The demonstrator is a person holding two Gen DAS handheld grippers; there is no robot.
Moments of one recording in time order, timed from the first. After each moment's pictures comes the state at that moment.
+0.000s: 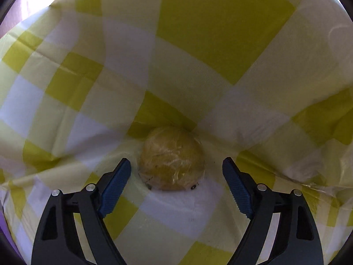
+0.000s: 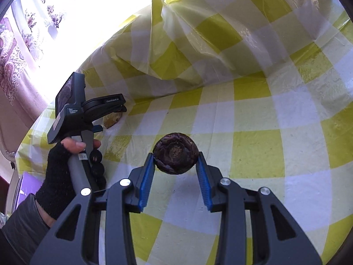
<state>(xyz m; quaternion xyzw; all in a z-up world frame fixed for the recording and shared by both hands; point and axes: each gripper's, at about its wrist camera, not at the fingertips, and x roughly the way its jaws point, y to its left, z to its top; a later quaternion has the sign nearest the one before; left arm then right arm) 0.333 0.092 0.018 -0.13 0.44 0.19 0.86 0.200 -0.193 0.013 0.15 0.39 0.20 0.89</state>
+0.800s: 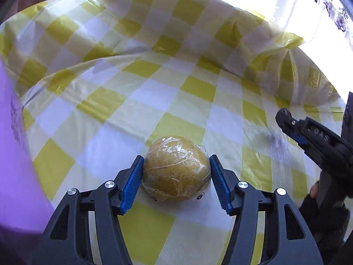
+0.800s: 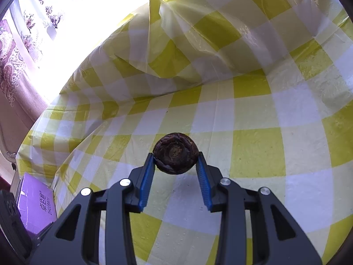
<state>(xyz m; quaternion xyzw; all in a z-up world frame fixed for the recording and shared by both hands) 0.053 0.035 0.031 -0.16 0.41 0.08 0.89 0.202 -0.193 0.012 0.16 0.39 0.20 0.89</state>
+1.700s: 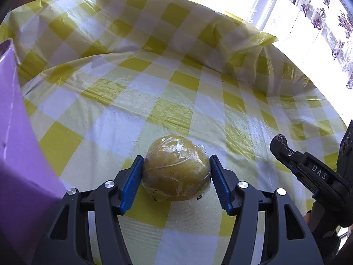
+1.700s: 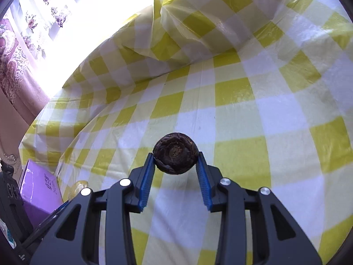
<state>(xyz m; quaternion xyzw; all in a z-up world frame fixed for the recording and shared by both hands) 0.015 0.044 0.025 -0.16 0.39 0.01 0.91 0.091 -0.202 0.010 0.18 0.39 0.15 0.89</state>
